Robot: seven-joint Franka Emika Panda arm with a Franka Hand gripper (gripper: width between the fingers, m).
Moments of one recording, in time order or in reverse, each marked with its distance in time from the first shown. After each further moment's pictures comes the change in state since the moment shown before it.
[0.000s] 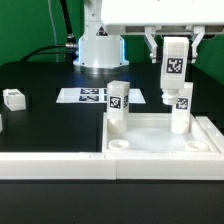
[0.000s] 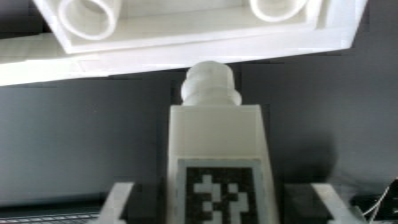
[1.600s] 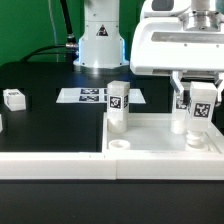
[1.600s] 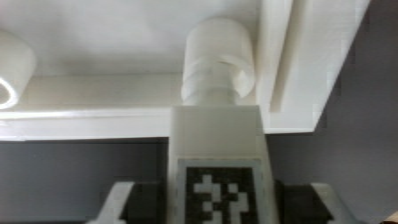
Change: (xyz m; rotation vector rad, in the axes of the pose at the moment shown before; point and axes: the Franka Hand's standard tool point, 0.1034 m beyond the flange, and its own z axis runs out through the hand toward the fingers) arm -0.037 -0.042 0.051 -0.013 0.022 -0.067
